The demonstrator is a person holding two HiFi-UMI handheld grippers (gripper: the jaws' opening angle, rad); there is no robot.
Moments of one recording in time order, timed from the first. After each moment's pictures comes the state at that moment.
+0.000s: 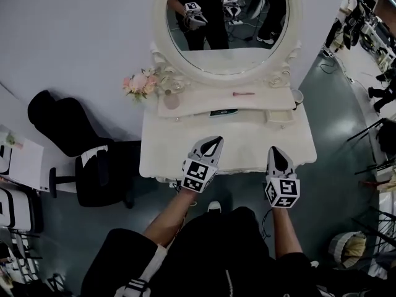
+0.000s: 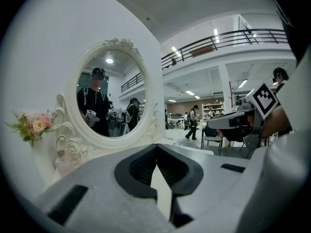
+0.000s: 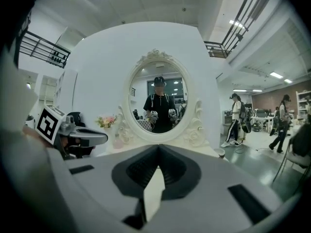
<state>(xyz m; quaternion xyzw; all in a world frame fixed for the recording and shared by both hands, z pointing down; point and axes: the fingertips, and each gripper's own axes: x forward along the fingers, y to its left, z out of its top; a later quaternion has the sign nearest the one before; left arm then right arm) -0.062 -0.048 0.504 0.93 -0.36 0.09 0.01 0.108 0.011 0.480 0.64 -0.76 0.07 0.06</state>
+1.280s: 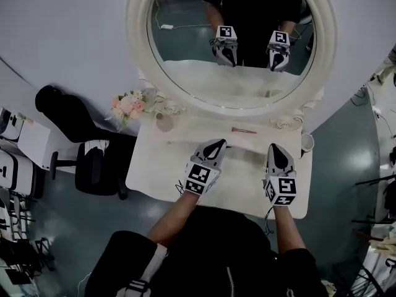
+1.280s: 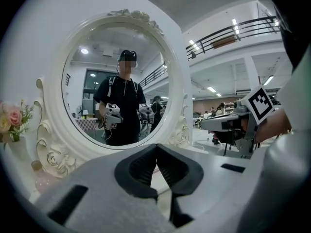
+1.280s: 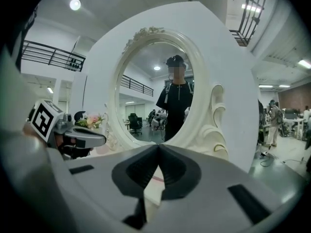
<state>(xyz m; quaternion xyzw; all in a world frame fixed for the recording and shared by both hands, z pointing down) 0.010 -0.230 0.511 0.88 -0.46 0.10 0.04 0.175 -0.230 0.485 0.54 -0.84 0.05 0.07</state>
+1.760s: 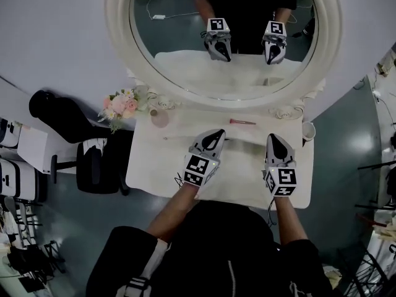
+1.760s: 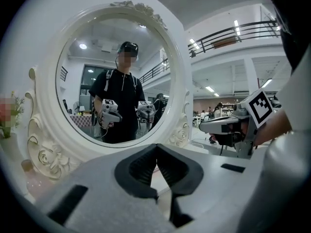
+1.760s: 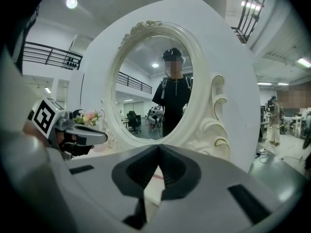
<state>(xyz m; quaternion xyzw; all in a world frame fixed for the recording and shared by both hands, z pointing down) 0.011 -0.250 0.522 0.89 -0.45 0.11 0.06 0.172 -0.245 0.503 0.54 -0.83 0.07 0.08</state>
